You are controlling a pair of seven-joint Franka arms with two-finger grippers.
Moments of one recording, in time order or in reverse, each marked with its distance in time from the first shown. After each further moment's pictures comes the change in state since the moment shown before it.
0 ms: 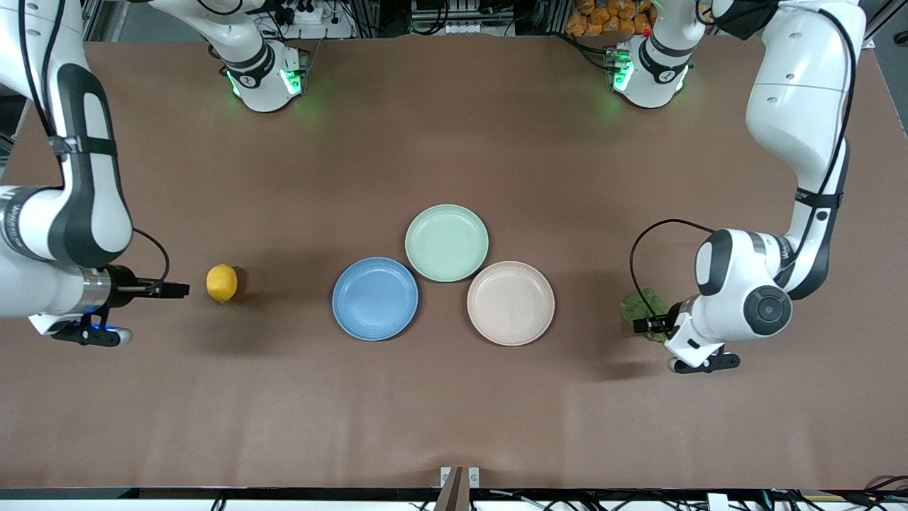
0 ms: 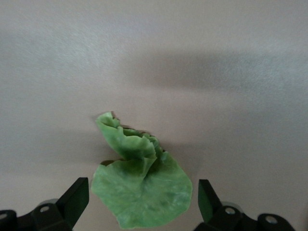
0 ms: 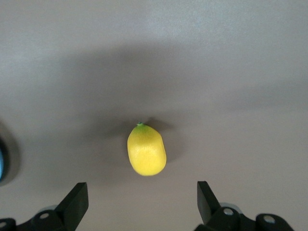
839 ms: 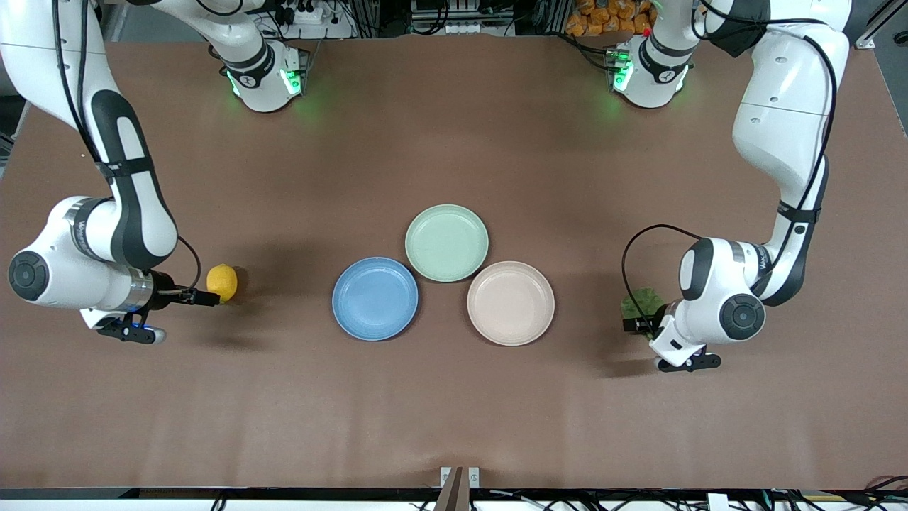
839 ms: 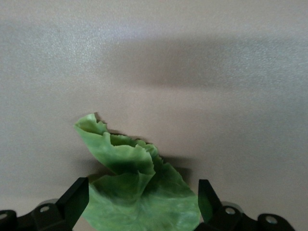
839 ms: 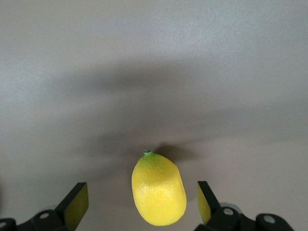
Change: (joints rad) left arm -0.005 0.059 0.000 0.000 0.023 0.027 0.001; right arm 0.009 0.008 0.011 -0.224 0.082 0.315 0.001
